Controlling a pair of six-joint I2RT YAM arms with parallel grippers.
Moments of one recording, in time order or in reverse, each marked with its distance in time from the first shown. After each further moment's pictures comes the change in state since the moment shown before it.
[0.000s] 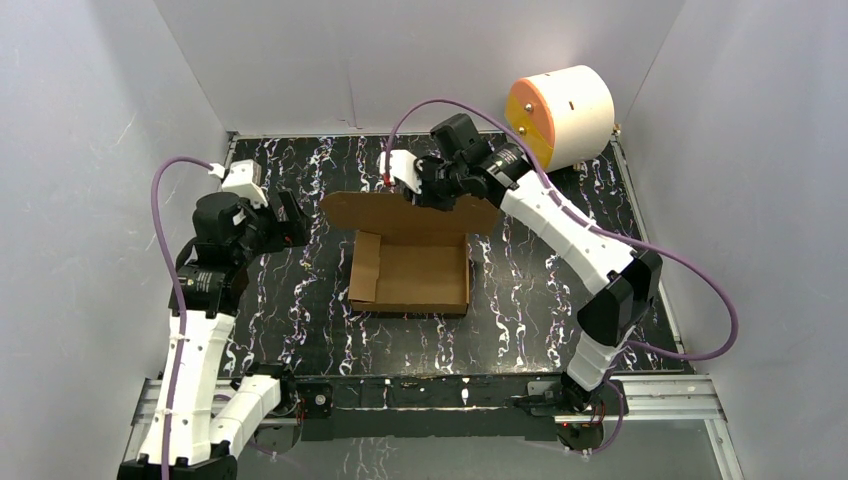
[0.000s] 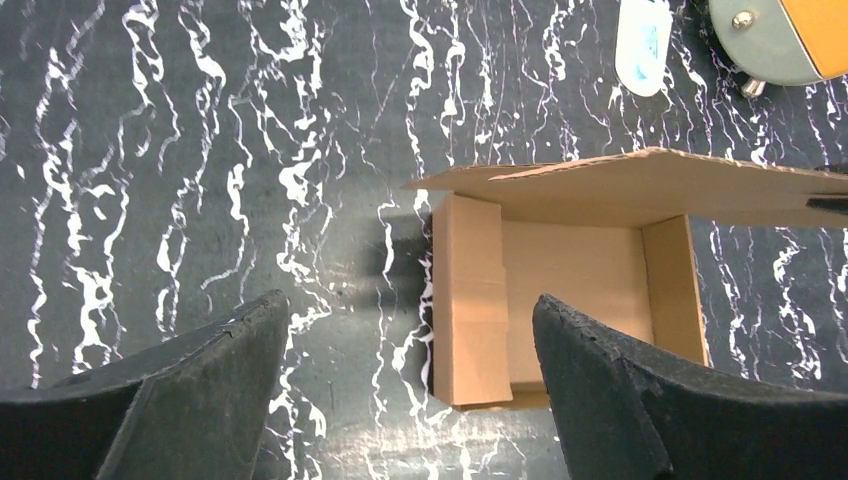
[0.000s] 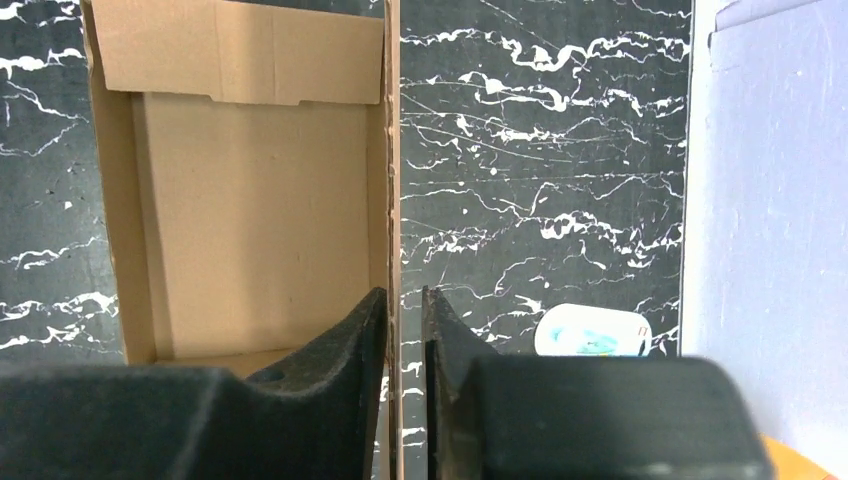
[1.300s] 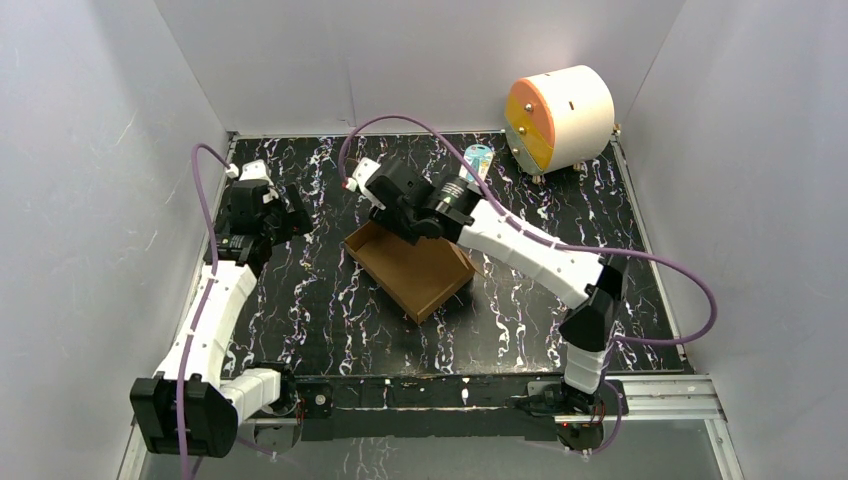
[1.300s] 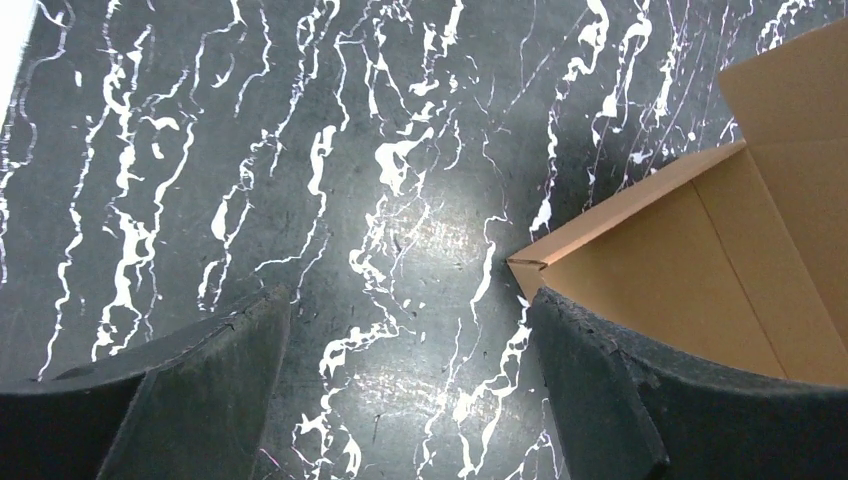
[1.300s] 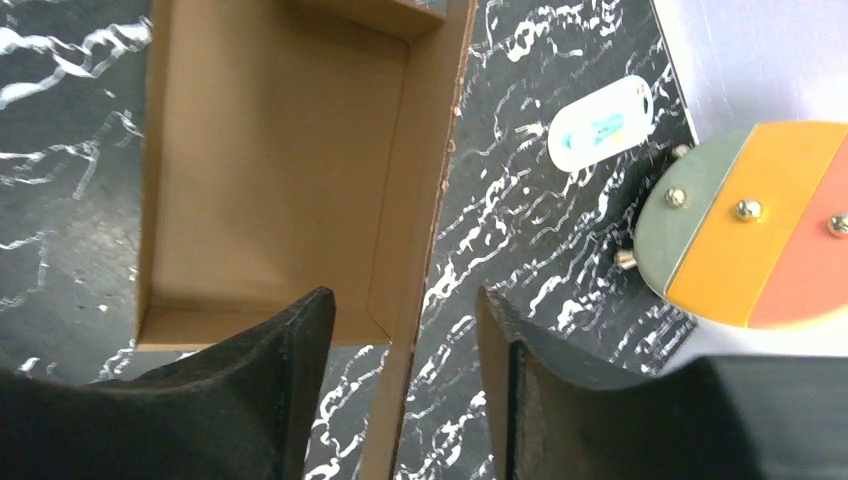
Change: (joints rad) left arm 0.010 0.276 -0.119 0.165 -0.218 -0.089; right arm 0.310 0.046 0.070 -0.079 0.742 0.602
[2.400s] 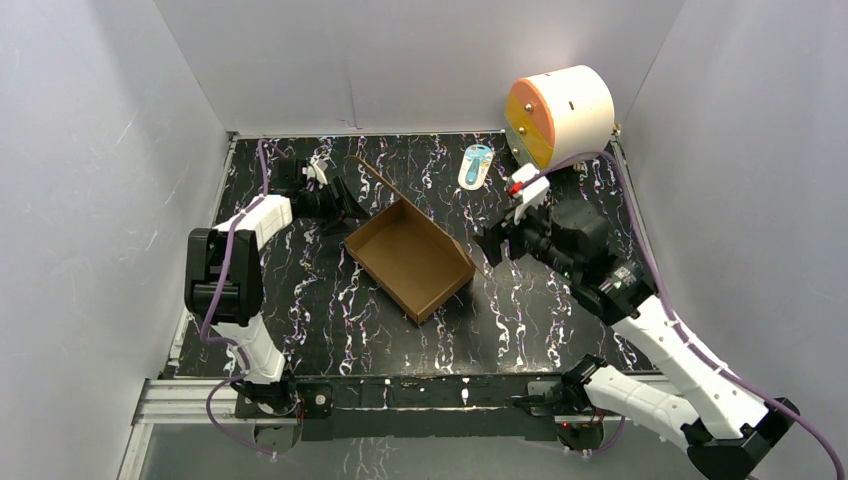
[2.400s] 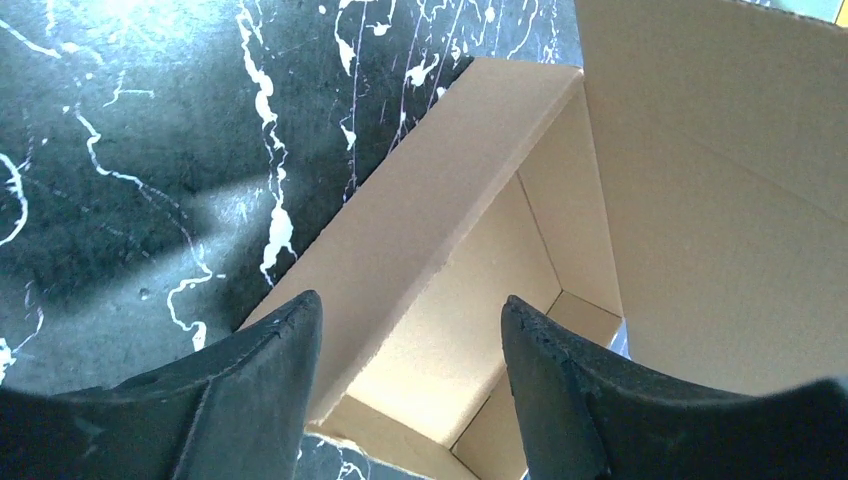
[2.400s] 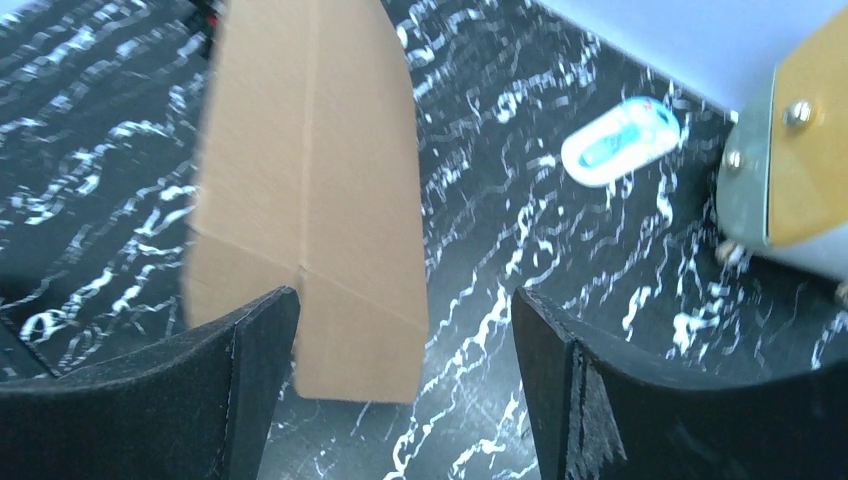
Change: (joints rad) left arm -0.005 0.700 0.227 0.193 0.709 -0.220; right arm -0.370 -0.956 -1.038 0.650 -0.407 0.169
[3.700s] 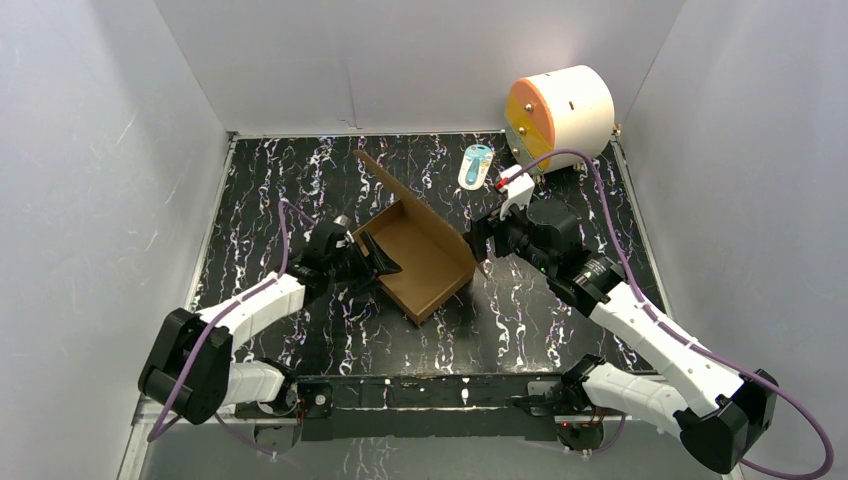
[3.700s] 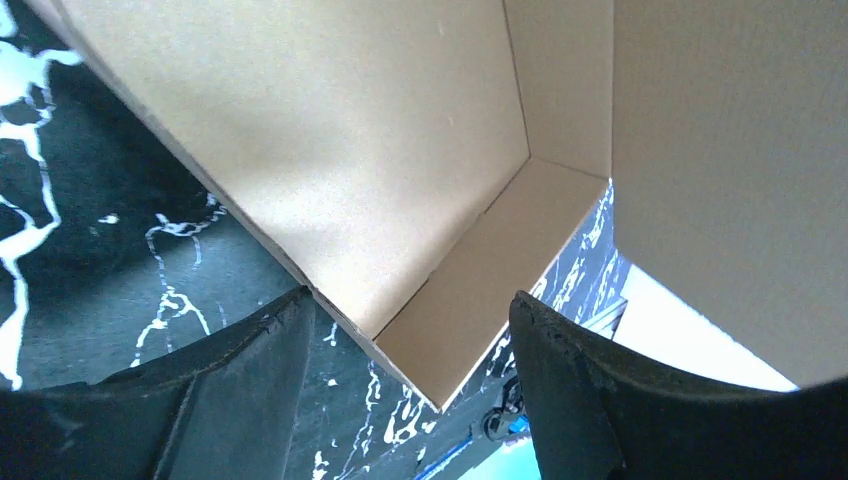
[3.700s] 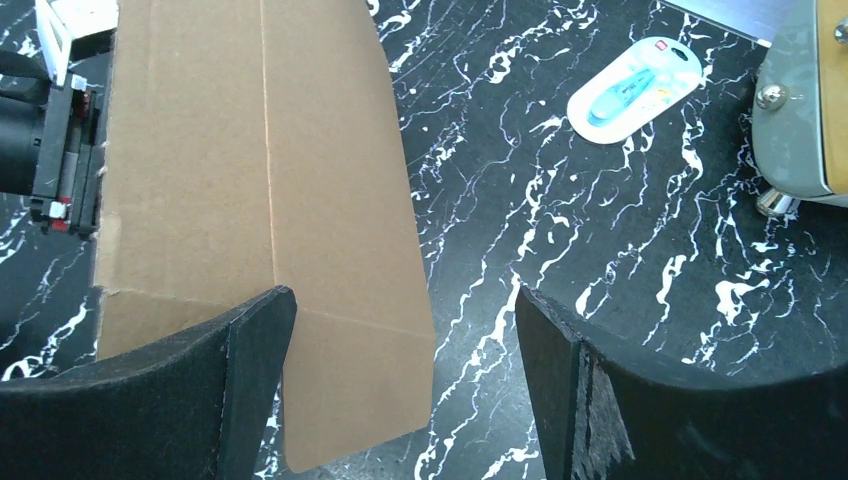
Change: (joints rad) left arm -0.374 -0.537 -0.583 0.234 -0.291 -0.463; right arm 0.000 0.126 -0.012 0.096 0.048 0.100
